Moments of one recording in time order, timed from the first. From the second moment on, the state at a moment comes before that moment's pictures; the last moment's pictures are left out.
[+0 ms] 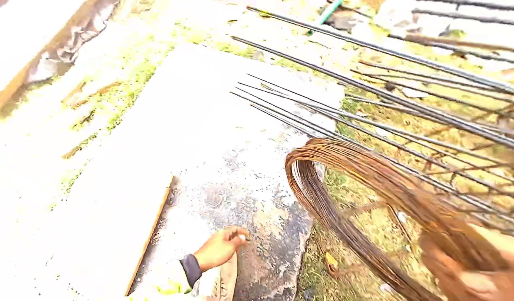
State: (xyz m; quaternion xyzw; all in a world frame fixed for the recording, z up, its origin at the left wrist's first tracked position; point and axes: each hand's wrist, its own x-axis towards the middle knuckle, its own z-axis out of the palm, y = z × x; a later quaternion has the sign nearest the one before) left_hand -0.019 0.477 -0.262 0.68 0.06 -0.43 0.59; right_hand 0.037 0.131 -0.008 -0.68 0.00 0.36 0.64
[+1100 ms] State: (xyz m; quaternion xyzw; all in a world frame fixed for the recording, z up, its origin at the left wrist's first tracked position) left_hand -0.015 0.598 -0.313 0.74 0.40 -0.10 0.53; right_hand 0.047 0.433 -0.298 -0.92 -0.21 0.32 0.13
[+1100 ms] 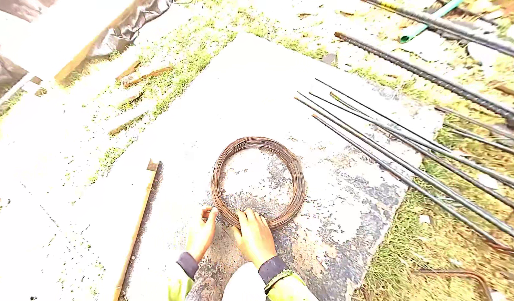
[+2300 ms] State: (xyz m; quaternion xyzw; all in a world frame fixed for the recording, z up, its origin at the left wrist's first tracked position) left_hand -0.003 0.569 -0.298 0.40 0.57 -0.09 0.71; right_hand 0.081 0.438 -0.281 -0.88 -0.19 0.41 0.16
